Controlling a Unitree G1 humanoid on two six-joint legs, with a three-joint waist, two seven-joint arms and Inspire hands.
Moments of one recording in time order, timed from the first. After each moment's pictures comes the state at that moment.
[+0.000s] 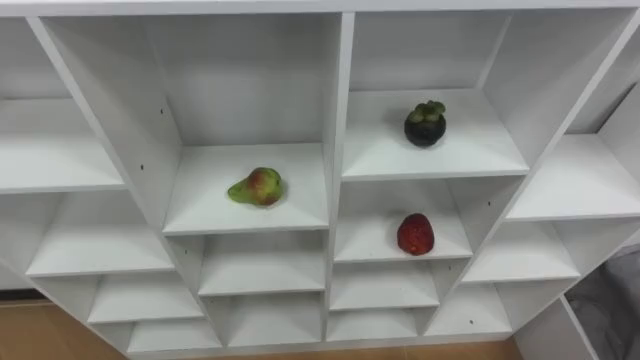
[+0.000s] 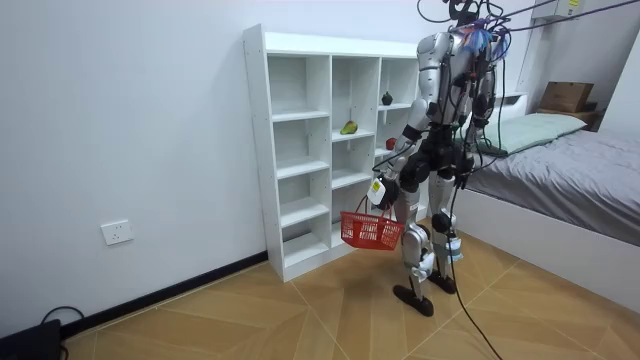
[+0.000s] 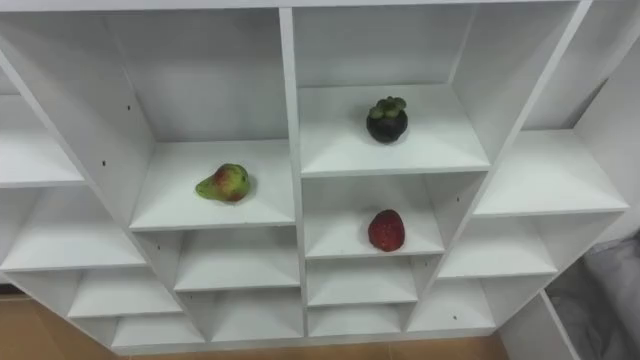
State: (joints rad) left arm 0.28 0.18 0.06 1.01 0.28 0.06 0.02; right arm 0.20 -0.21 0.00 1.16 0.12 -0.03 -0.07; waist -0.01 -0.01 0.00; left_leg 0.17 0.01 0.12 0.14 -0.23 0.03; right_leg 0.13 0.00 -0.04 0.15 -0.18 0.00
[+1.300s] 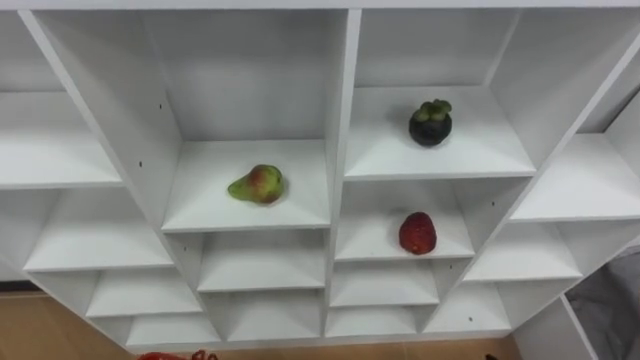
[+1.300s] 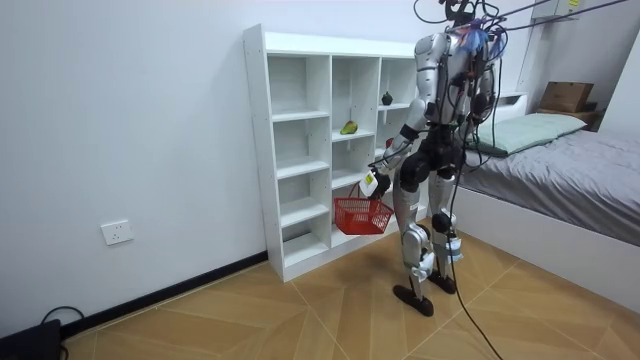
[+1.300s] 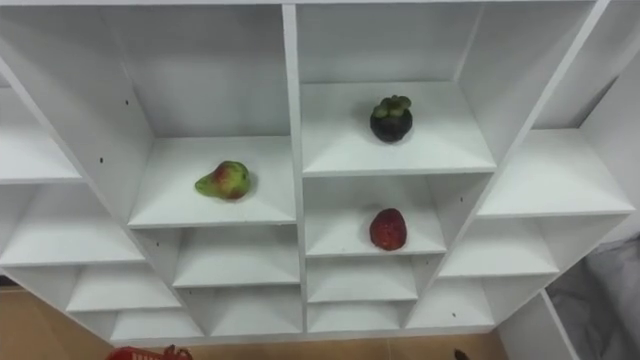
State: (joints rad) left arm 0.26 0.18 0.08 0.95 0.21 -0.09 0.02; right arm 0.26 -0.21 0.02 0.81 0.01 -0.12 -0.07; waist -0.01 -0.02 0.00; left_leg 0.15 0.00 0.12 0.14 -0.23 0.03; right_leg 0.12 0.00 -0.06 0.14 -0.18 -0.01
